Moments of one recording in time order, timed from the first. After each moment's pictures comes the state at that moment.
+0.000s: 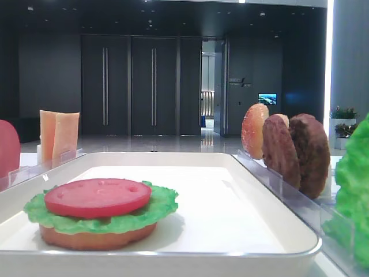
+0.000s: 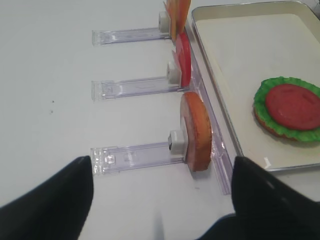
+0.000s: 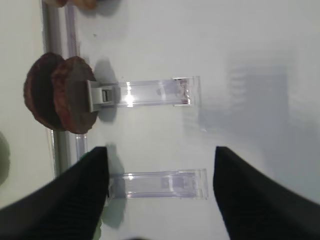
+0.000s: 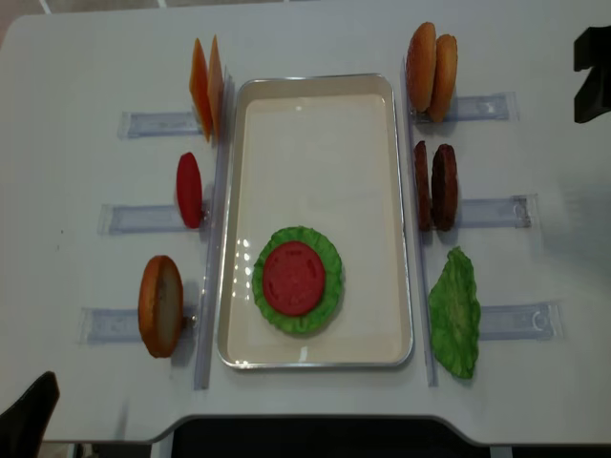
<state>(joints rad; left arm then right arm) -0.01 -0.01 -0.47 -0.09 1.11 0.09 0.12 1.31 -1.24 0.12 1.22 0.11</state>
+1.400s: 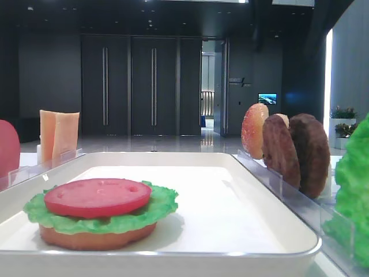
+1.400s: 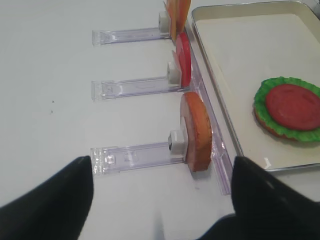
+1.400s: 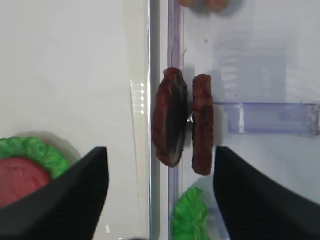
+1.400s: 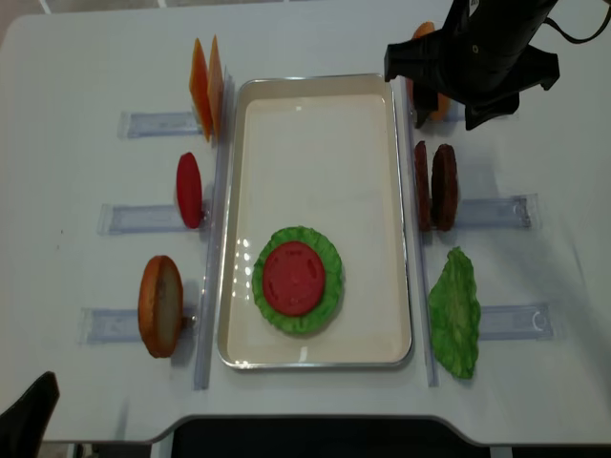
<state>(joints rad) -0.01 -0.01 -0.47 -0.09 1.11 0.09 0.52 1.67 -1.44 0.01 1.14 0.49</state>
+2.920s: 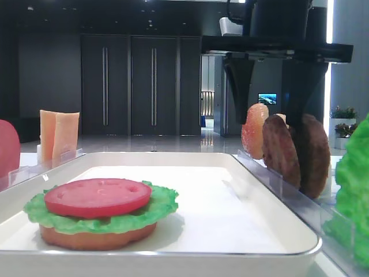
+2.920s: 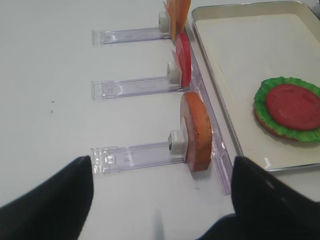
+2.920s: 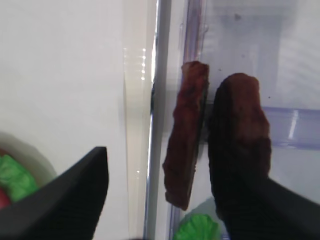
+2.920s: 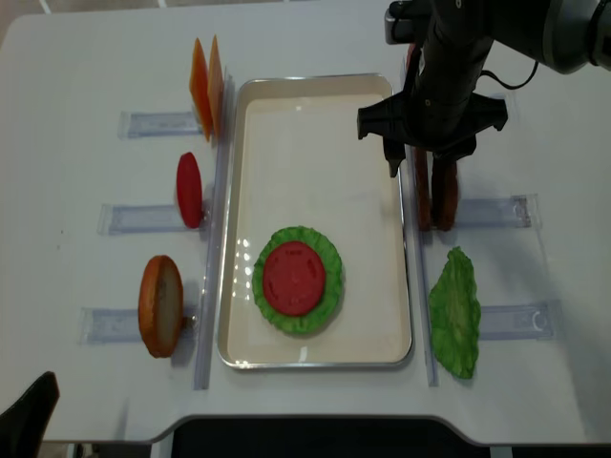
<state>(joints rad) -0.01 -0.01 -0.47 -0.09 1.11 0.09 0.55 1.87 -1.44 0.03 1.10 0.44</state>
